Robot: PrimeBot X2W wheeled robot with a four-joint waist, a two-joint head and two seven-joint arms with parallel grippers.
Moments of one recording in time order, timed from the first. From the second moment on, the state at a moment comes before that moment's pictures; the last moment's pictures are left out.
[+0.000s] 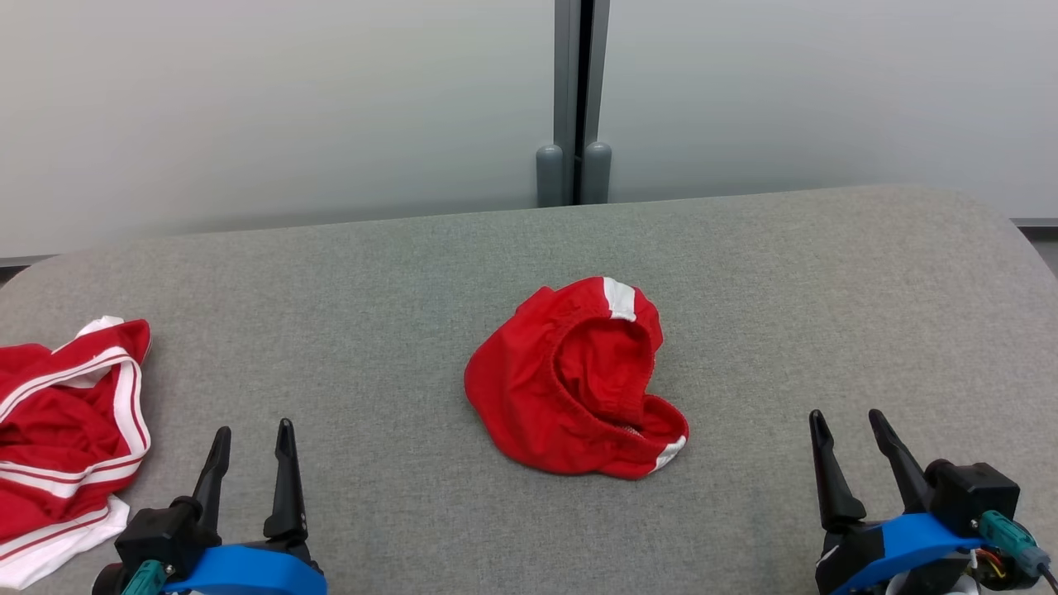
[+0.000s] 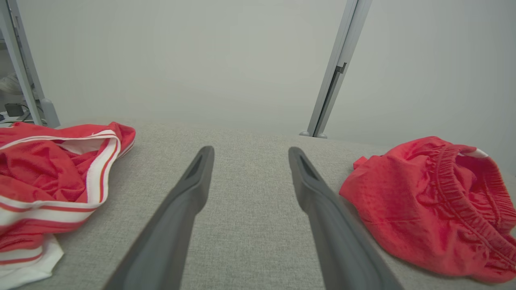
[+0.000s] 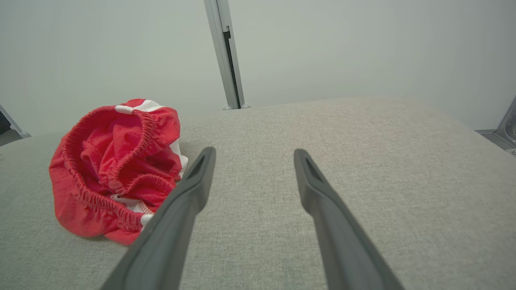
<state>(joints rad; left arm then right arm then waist) -0.02 0.15 -0.09 0.31 -0.34 -0.06 -0.26 -0.06 -0.05 -0.06 0.28 0.16 0.13 -0.17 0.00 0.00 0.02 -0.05</state>
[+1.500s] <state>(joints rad) -0.51 0.09 -0.42 0.68 -0.27 -0.05 0.01 -0.15 -0.05 0.13 0.36 0.24 0.13 -0.23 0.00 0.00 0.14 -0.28</state>
